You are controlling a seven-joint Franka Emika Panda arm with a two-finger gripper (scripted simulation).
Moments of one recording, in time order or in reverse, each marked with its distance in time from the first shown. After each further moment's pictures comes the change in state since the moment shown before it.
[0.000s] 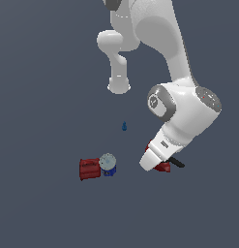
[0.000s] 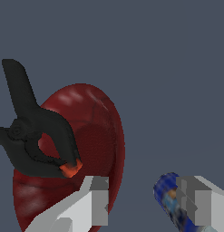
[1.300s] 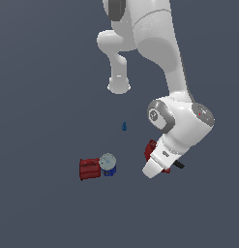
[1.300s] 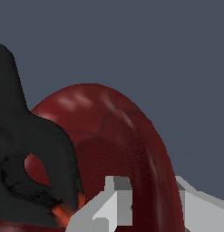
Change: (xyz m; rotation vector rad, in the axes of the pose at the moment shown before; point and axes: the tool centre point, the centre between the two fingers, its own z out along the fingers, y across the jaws) arm 0.015 -0.014 0.044 -0.016 0.002 -0.071
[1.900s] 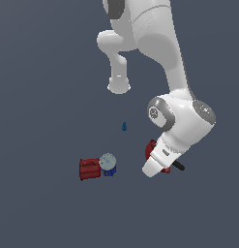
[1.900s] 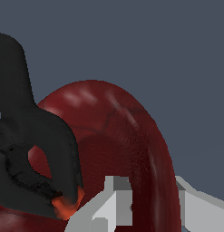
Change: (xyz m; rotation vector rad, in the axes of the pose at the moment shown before) arm -0.003 0.003 -0.008 0.003 -0.005 -0.002
